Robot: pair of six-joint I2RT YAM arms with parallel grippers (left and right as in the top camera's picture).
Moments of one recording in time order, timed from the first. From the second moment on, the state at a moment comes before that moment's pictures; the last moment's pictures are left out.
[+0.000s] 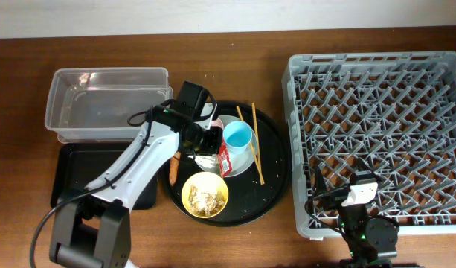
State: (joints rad) left arm -0.41 1.74 1.27 -0.80 0.30 -0.27; right arm 0.05 0.02 0.01 -0.07 -0.05 -0.03
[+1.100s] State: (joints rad) left arm 0.50 1.41 1.33 -0.90 0.30 -0.29; right arm 0.05 0.02 0.01 -0.07 -0.05 -0.03
